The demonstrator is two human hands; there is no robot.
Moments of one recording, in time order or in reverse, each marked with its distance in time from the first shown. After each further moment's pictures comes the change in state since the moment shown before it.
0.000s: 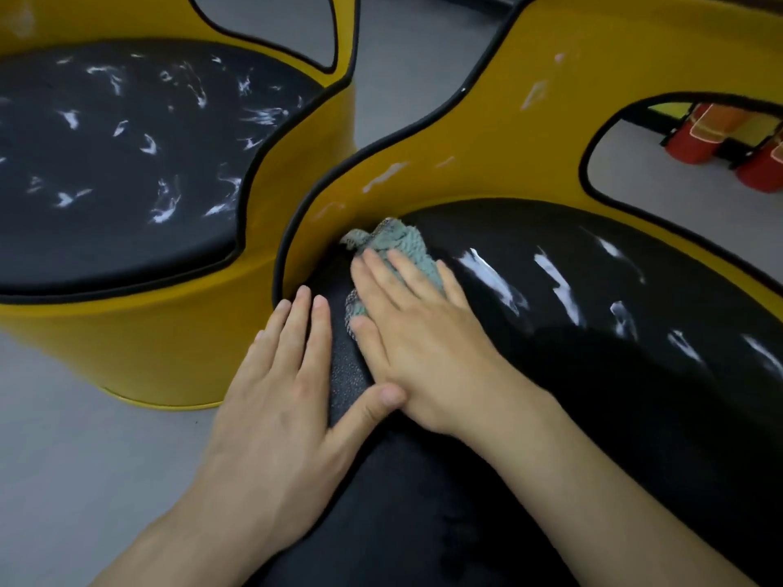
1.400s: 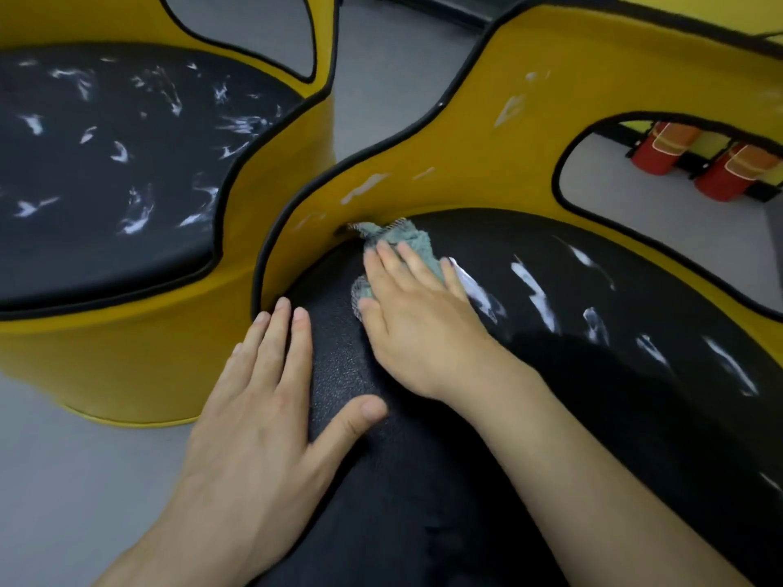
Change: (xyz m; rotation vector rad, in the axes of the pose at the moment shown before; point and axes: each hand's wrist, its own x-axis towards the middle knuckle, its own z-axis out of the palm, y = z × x) left_hand 0.003 -0.002 0.003 -0.019 0.039 0.019; right_hand 0.018 0.017 -0.007 0.042 -0.015 0.158
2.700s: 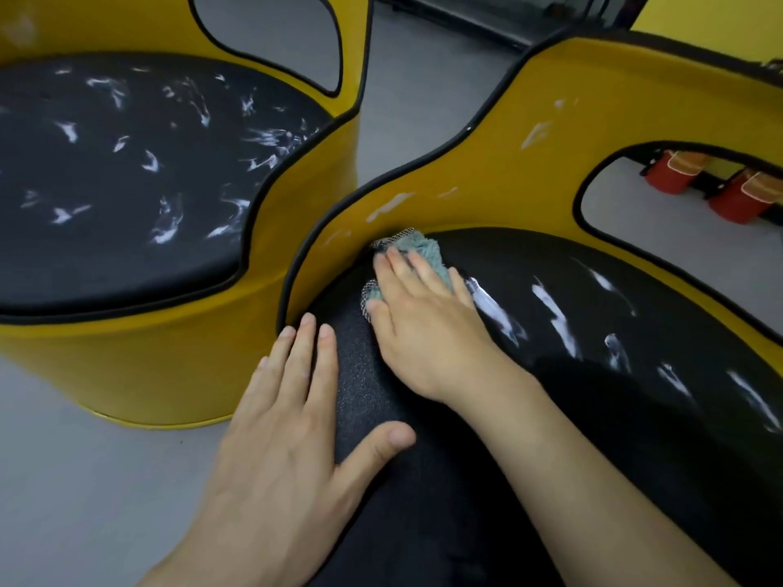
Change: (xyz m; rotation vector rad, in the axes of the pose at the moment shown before) left_hand 0.002 -0.003 0.003 -0.048 0.026 0.006; right_hand 0.021 -0.009 -0.003 0.019 0.036 0.002
